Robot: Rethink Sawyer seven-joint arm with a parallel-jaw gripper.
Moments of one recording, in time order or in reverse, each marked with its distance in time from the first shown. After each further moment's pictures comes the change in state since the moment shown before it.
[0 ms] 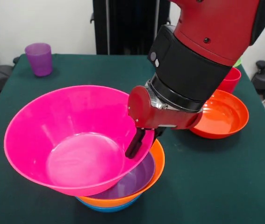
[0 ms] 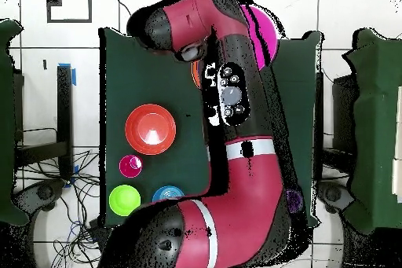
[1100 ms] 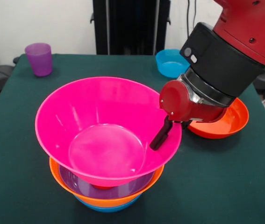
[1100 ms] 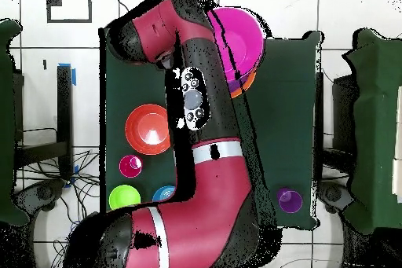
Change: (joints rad) arm 0.120 0.002 -0.113 0.001 0.006 0.000 0.000
